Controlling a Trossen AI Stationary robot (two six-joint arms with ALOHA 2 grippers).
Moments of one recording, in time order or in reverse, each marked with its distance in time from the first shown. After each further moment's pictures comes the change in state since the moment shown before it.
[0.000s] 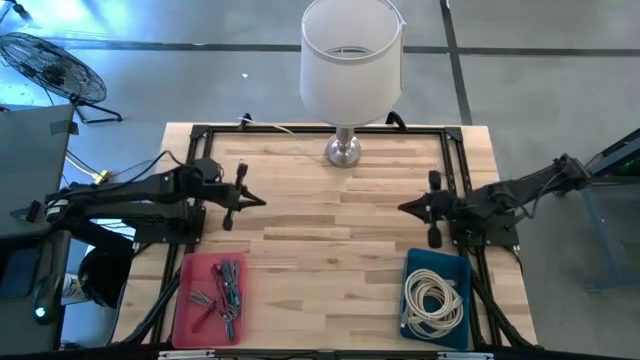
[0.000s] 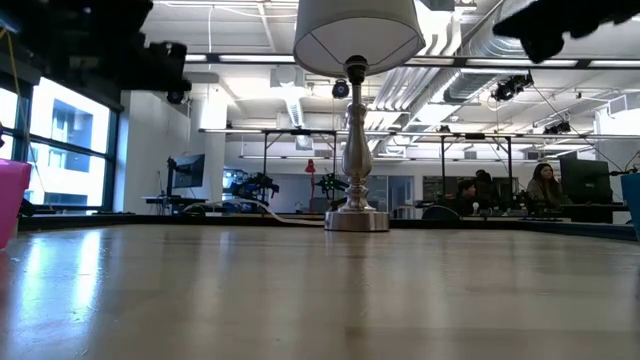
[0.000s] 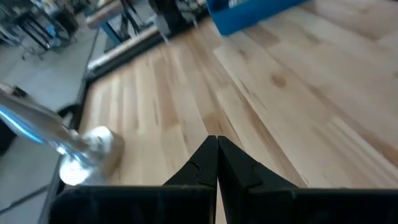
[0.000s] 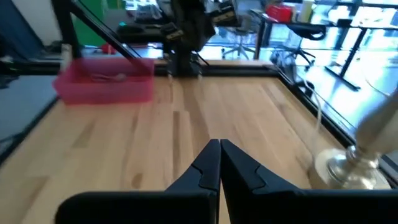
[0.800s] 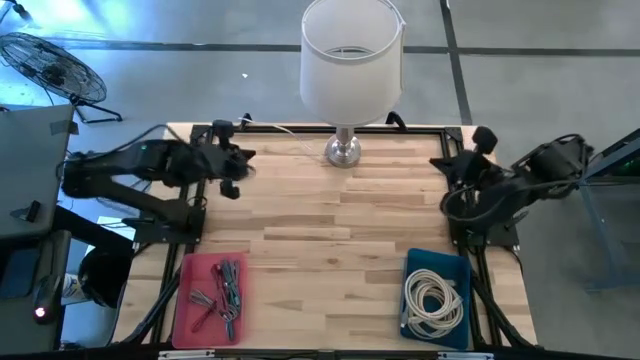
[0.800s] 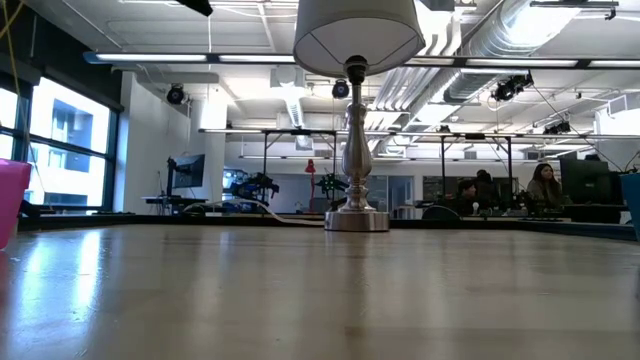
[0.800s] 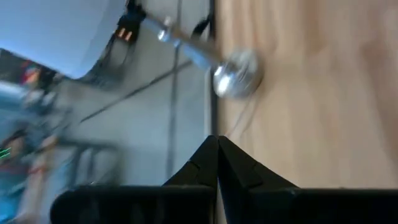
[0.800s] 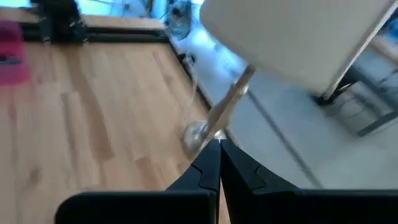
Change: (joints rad) left arm -0.271 0.396 0.867 -0.764 -0.927 -0.061; right arm 0.173 0.589 1.190 -1.336 0.516 0.463
